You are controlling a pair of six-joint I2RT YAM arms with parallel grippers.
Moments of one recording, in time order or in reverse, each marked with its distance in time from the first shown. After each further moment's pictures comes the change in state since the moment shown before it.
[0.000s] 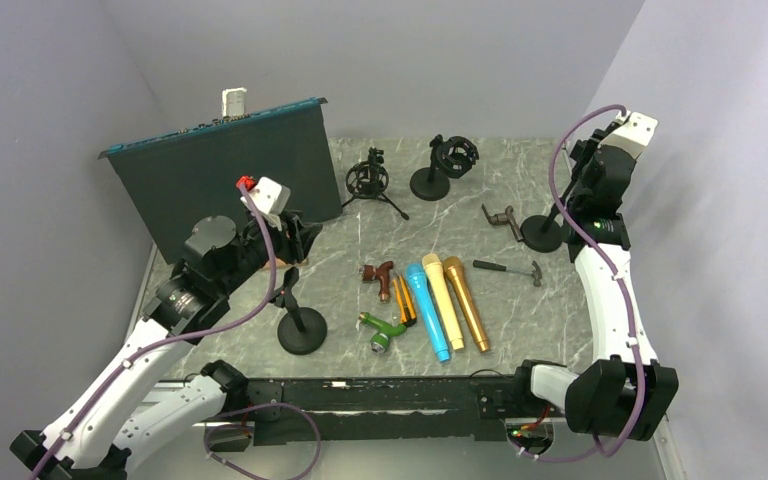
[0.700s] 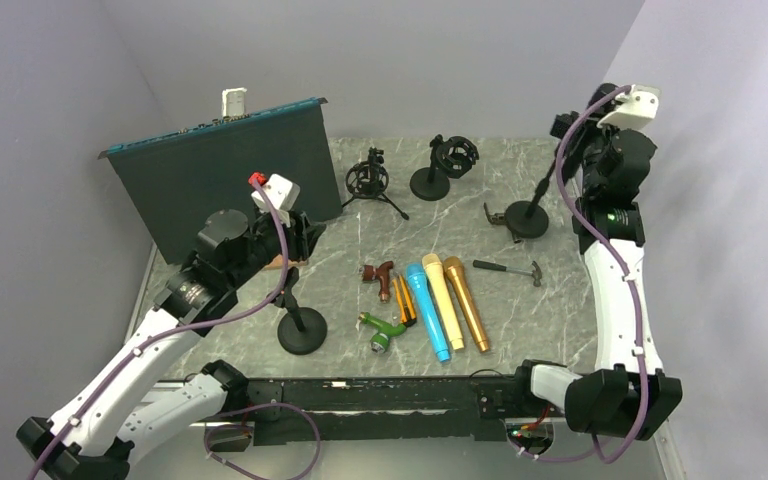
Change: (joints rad) left arm 0.000 0.051 0.000 0.000 -0.008 0.003; right arm -0.002 0.000 0.150 -0.055 -0.232 -0.027
